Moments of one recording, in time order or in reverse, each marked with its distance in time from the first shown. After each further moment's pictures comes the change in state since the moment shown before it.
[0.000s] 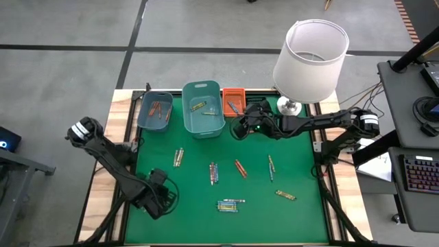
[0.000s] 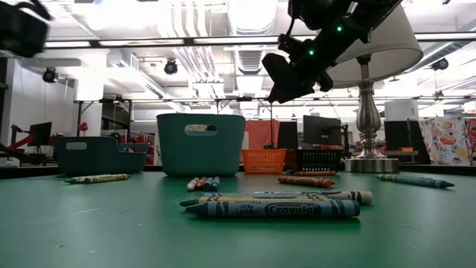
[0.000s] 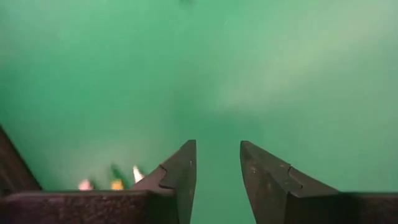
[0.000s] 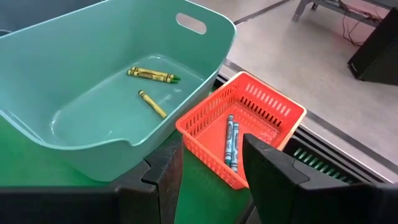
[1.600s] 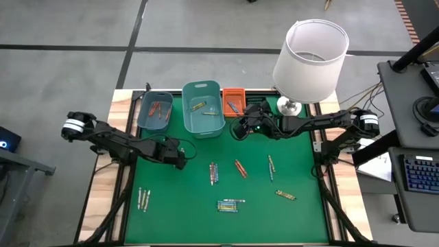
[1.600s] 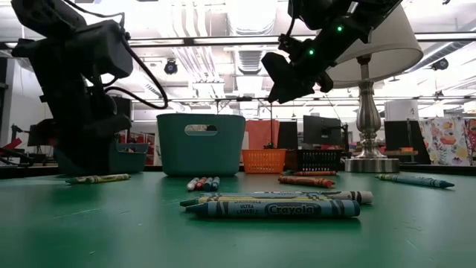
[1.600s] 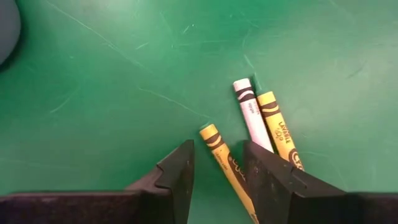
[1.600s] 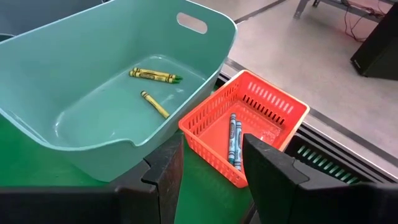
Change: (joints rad) left arm 0.641 -0.144 -0.426 0.496 -0.164 0.754; right arm 0.004 0.001 -0.002 0.002 -0.002 0.025
